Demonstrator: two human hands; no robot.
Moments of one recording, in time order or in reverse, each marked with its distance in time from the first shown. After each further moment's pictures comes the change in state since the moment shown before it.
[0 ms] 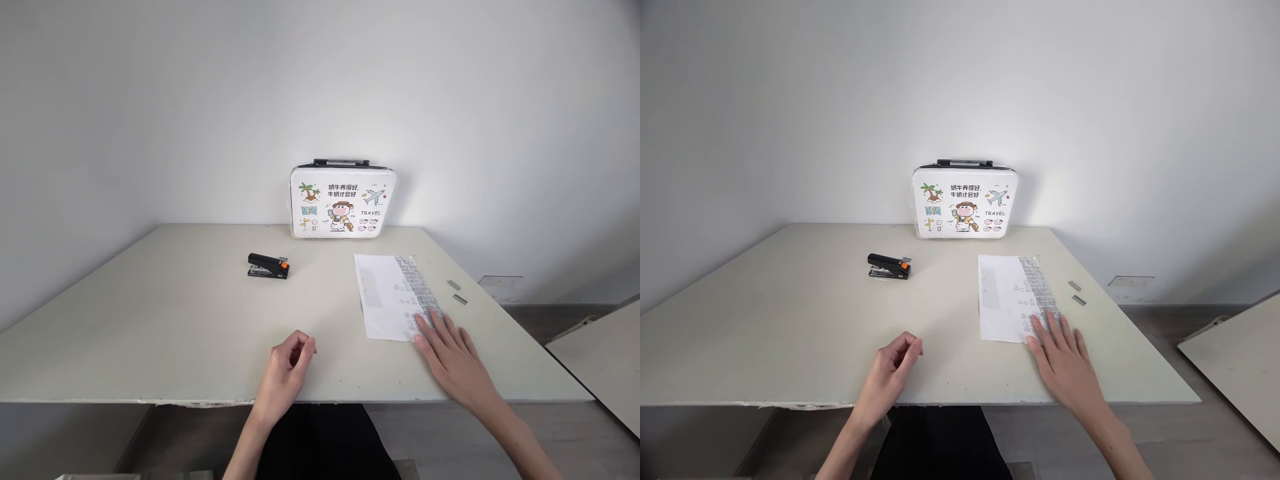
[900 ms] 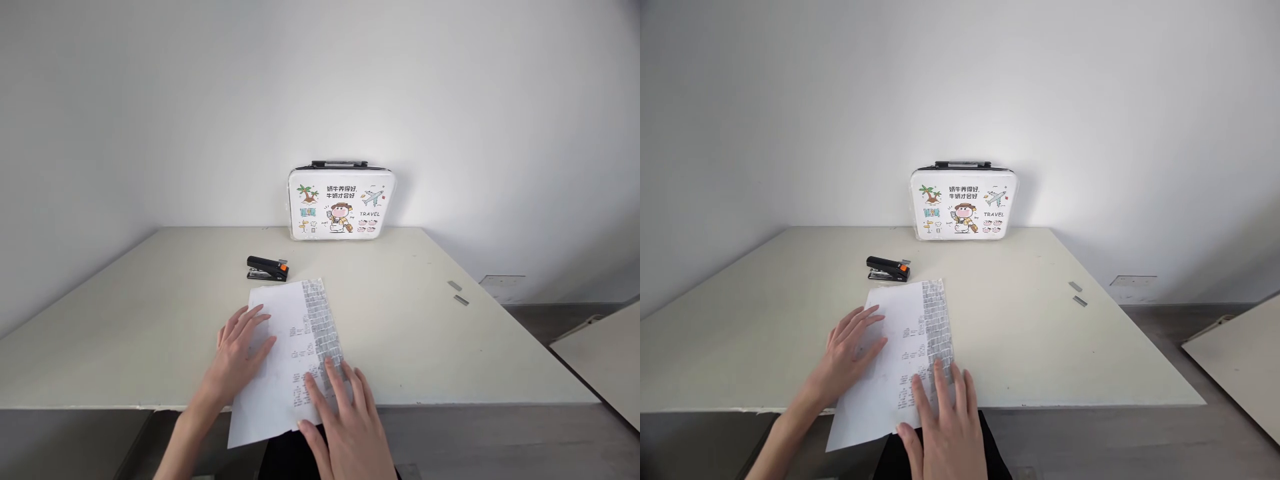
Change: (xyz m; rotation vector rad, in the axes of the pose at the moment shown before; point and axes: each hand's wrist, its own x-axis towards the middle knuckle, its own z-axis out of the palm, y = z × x) left_hand 0.026 -0.055 -0.089 0.761 0.215 0.361; right_hand -0.080 -0.186 0.022 0.358 -0.008 -0.472
